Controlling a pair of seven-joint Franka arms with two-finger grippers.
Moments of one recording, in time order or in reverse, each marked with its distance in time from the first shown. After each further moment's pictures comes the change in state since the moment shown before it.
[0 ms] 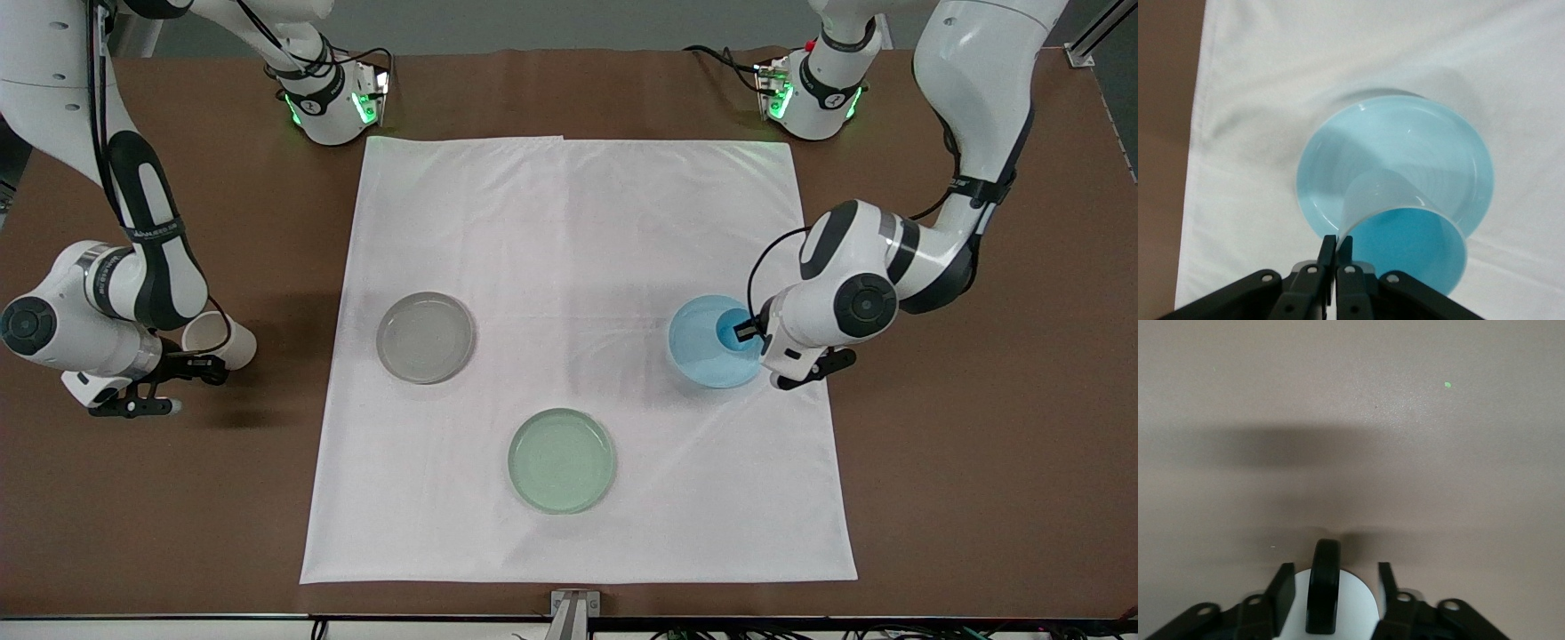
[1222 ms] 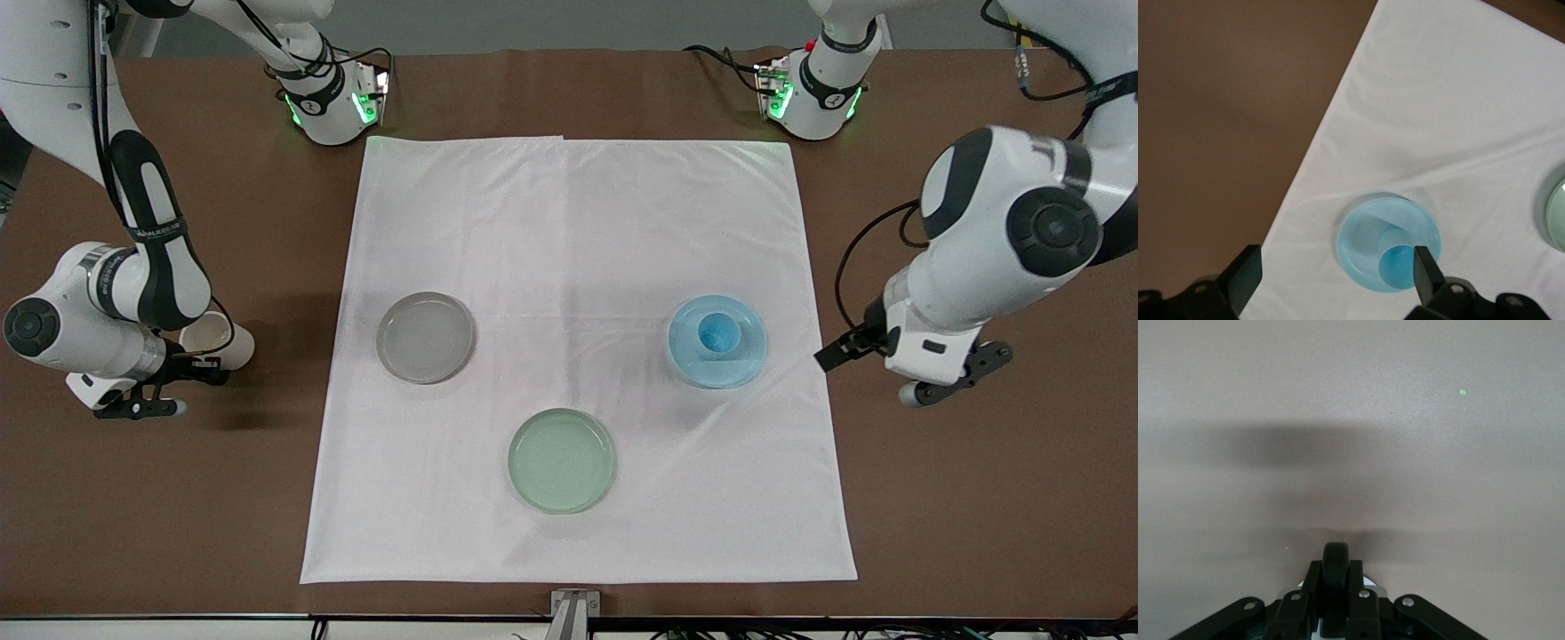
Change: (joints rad) left arm 0.101 -0.185 0.013 0.308 0.085 -0.248 0.050; right arm 0.001 -0.008 0.014 0.021 0.003 -0.045 -0.009
